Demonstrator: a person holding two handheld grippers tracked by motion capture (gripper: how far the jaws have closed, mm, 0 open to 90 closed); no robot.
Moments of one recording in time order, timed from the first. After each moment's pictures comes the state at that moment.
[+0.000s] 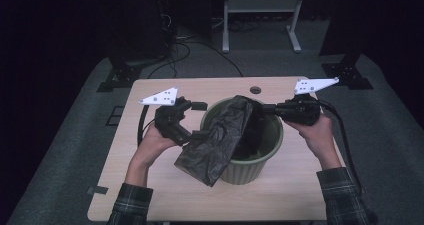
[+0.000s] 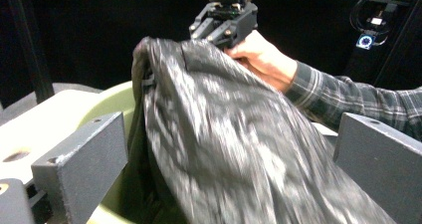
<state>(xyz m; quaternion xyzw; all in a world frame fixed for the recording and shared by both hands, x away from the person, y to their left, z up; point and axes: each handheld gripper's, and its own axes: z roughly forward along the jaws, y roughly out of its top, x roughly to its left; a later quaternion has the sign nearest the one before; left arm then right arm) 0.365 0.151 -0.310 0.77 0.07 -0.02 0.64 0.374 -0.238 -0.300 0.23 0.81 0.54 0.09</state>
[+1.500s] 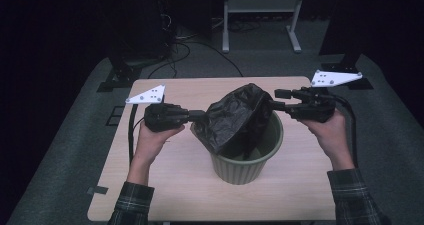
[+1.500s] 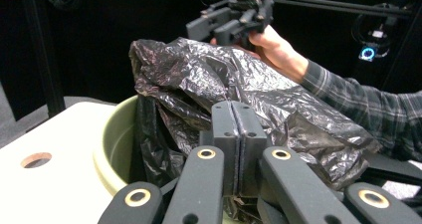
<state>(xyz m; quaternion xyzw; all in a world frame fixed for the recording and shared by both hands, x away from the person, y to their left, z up) 0.368 0.167 -0.303 0.75 0.06 -0.01 0.66 0.360 -0.253 -0.268 0.24 0.77 0.57 0.13</state>
